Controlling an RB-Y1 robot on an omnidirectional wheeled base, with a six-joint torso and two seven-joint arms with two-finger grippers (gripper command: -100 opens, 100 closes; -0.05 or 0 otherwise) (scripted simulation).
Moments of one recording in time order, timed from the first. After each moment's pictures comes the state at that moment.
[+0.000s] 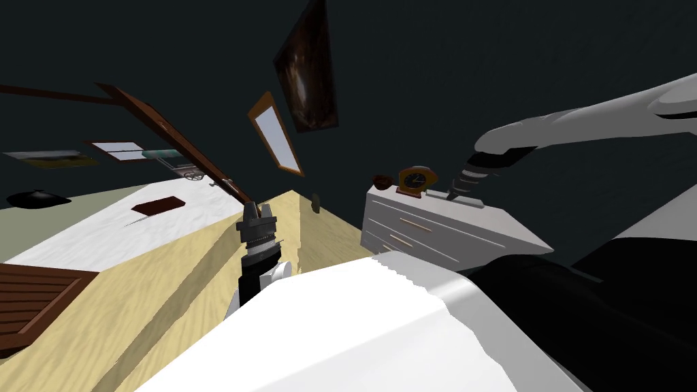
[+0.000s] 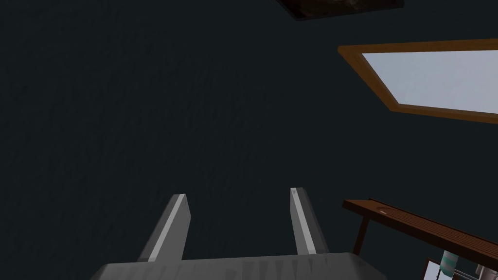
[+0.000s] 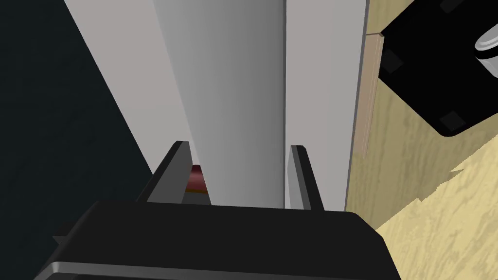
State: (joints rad) left arm 0.47 0.00 0.04 -2.20 0.03 -0.58 -0.02; right arm 0.55 -2.37 0.17 -1.10 0.62 -1.16 -0.35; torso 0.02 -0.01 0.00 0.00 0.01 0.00
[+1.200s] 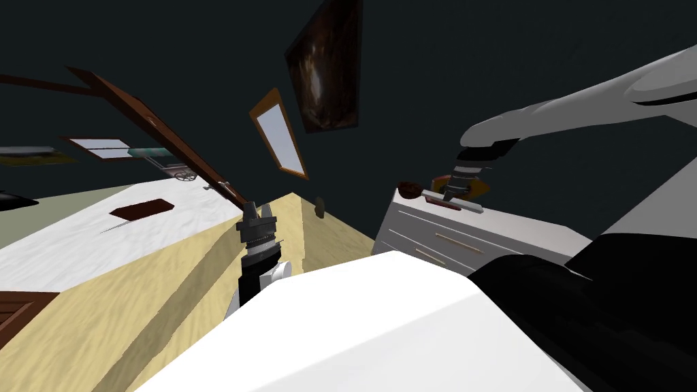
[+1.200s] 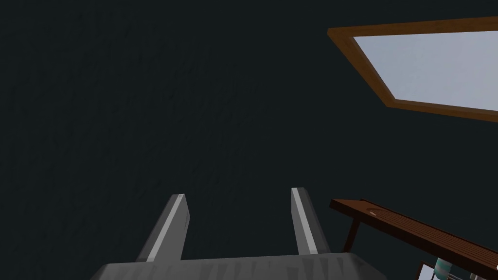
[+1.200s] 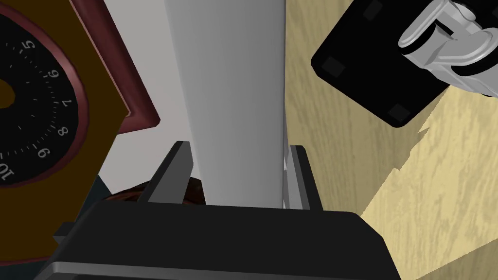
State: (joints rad) left arm 0.47 0.00 0.04 -2.20 0.03 -0.58 -0.02; right arm 0.56 -2.49 0.14 -1.15 0.57 -1.37 -0.50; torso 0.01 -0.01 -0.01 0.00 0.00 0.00
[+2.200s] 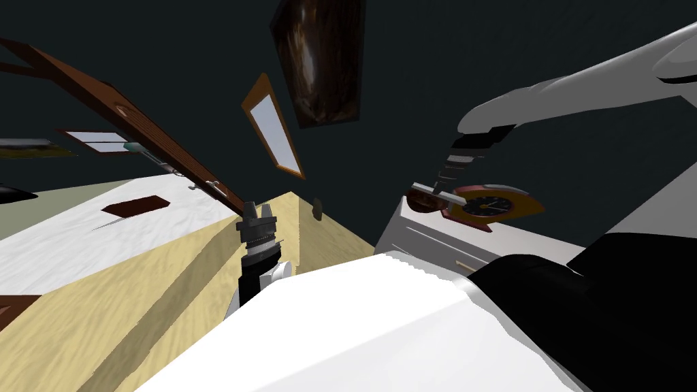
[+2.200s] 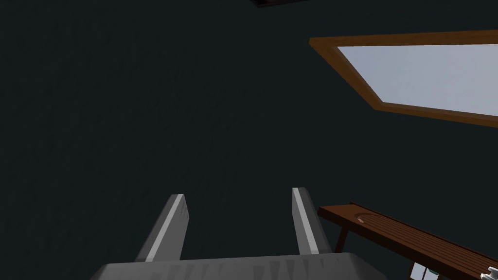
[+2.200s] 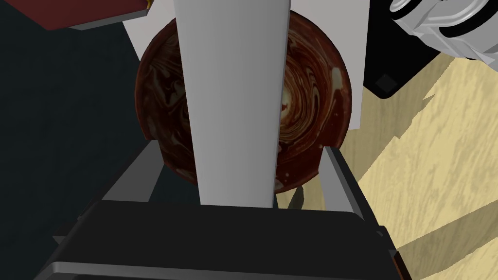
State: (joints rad) left arm 0.47 0.00 0.04 -2.20 0.03 -0.58 -0.02; right arm 0.53 -2.53 0.05 -1.12 0.49 -1.45 -0.53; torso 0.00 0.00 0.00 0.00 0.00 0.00
